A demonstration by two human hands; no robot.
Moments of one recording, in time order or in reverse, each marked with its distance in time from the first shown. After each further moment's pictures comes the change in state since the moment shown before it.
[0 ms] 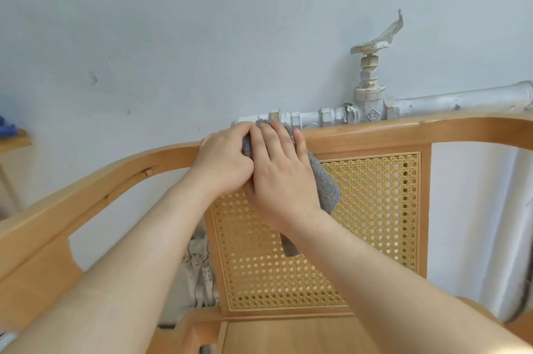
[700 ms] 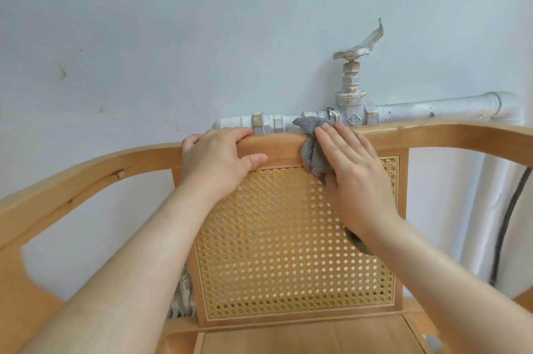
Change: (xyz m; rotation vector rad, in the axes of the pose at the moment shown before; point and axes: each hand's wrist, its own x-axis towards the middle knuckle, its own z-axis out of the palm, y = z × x) left_hand 0.007 0.002 0.023 0.195 0.091 0.016; right_hand -0.034 0.110 -0.035 -0.065 0.166 0.027
